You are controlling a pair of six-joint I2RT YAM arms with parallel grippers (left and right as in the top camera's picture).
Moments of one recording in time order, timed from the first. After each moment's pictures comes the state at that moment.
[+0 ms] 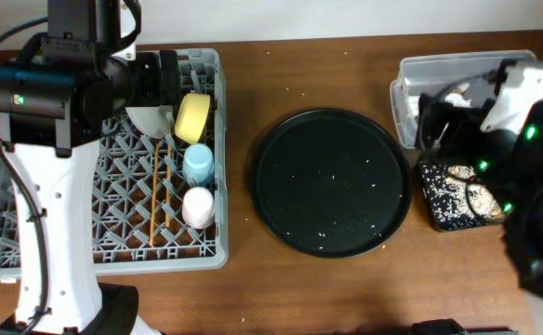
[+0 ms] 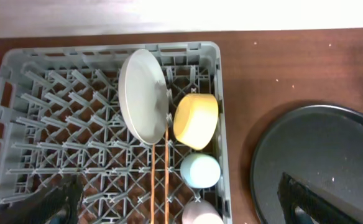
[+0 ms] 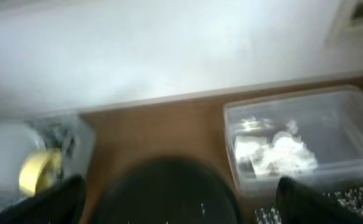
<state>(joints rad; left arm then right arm) -0.17 1.76 2.42 -1.51 -0.13 -0.12 0.08 1.03 1.44 -0.81 0.00 0.20</state>
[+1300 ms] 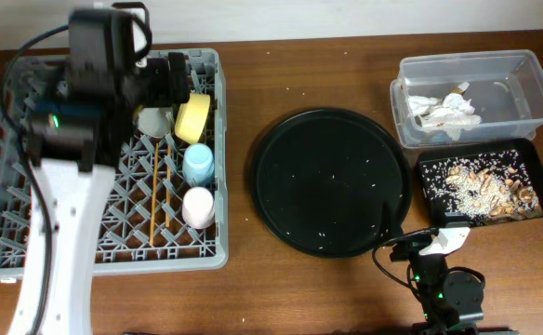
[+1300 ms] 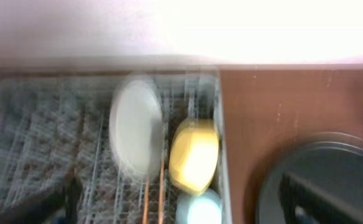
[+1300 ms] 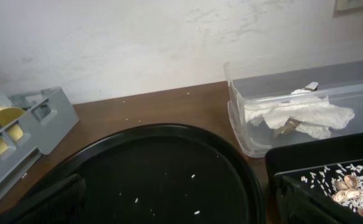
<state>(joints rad) -0.17 1.56 1.90 -1.02 -0.15 -0.11 0.08 0.01 0.01 -0.08 0.00 0.20</state>
